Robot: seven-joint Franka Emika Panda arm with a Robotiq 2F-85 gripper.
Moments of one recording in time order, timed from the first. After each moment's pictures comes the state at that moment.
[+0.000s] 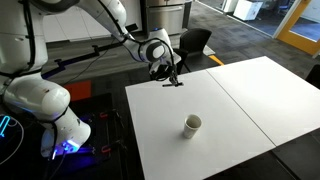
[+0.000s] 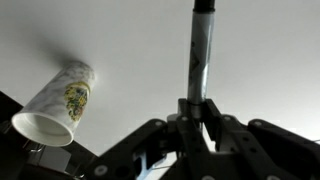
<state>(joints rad) 0.88 0.44 -0.69 -2.17 -0.21 2.75 0.98</state>
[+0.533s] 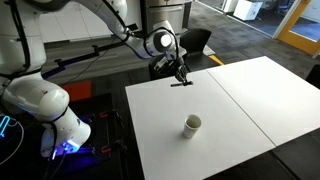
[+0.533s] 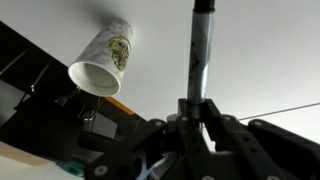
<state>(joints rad) 0.83 0.39 -0.70 -2.09 -0.54 2.56 1.30</state>
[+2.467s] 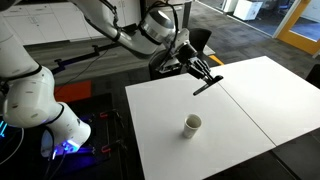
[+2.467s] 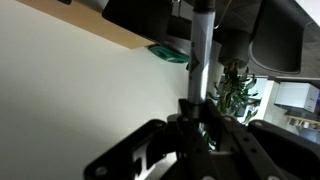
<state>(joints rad) 0.10 0.05 -0.04 -2.15 -1.44 2.03 1.77</state>
